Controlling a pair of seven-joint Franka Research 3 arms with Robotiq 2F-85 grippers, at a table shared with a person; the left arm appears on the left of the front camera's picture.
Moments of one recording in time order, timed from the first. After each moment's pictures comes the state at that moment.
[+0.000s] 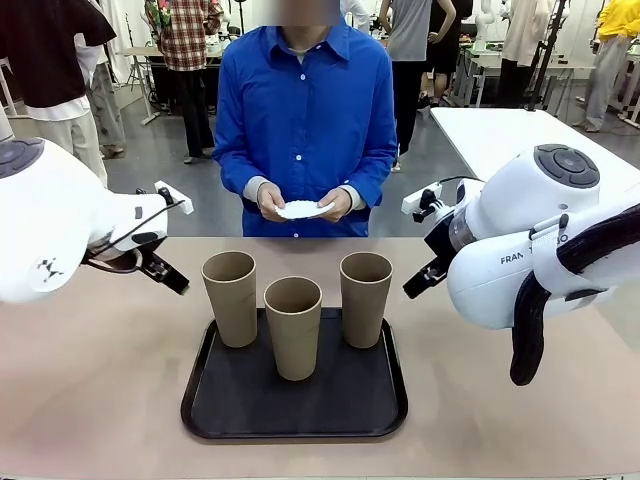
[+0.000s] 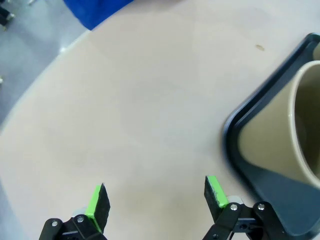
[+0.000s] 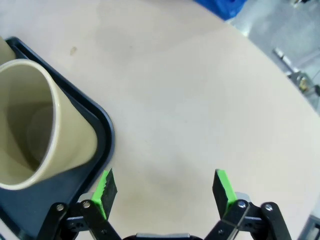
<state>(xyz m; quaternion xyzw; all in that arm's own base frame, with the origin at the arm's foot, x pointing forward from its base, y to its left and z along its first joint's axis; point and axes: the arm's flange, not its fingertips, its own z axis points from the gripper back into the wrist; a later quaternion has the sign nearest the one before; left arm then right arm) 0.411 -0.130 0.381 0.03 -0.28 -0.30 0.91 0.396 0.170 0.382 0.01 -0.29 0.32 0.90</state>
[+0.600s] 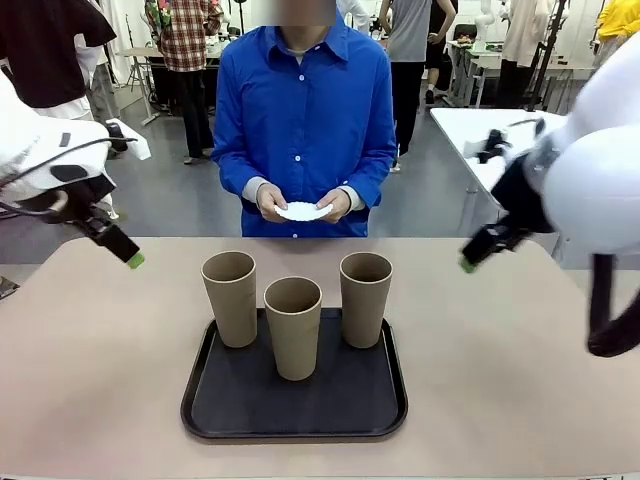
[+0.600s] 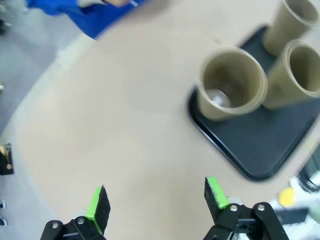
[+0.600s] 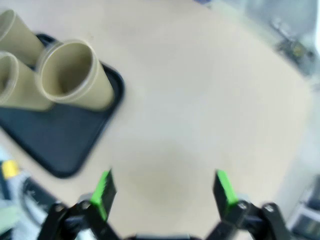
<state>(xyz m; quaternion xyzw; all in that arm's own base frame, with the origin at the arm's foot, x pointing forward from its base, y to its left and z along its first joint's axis) 0.326 -0.122 0.506 0.01 -0.23 -0.34 0.91 0.330 0.105 0.492 0.01 -0.21 0.26 0.94</state>
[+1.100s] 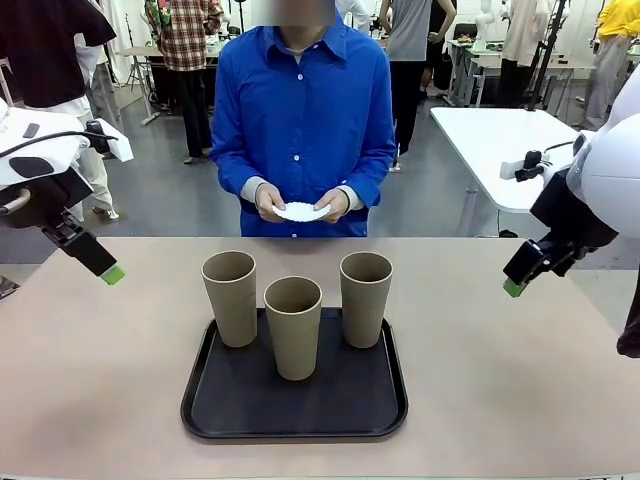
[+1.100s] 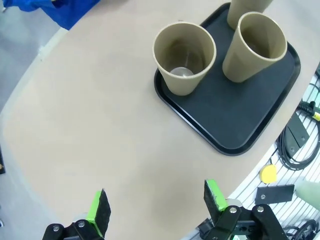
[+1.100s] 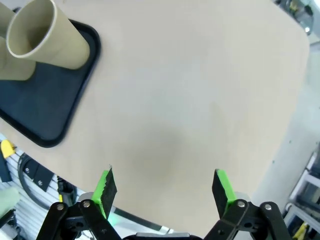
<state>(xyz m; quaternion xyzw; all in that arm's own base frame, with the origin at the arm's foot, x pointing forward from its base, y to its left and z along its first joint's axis) 0.295 -0.121 0.520 -0.01 -0.20 -0.36 0.91 0.322 0.074 0.486 0.00 -0.15 0.24 0.96</state>
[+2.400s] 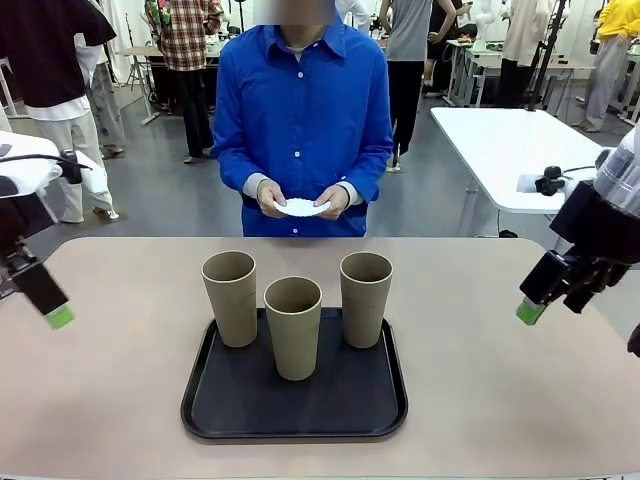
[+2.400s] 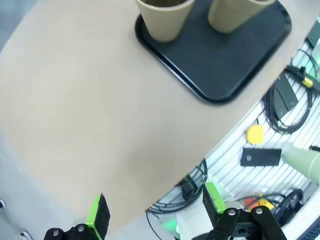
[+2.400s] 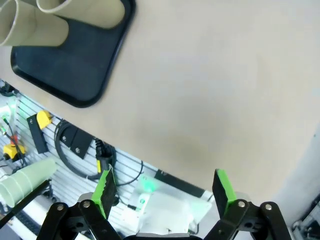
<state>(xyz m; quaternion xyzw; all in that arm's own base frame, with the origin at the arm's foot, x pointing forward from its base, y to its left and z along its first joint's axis) 0.247 -0.102 0.519 0.01 -0.09 -0.35 0.93 0.286 0.057 0.483 0.09 -0.04 0.20 0.98</state>
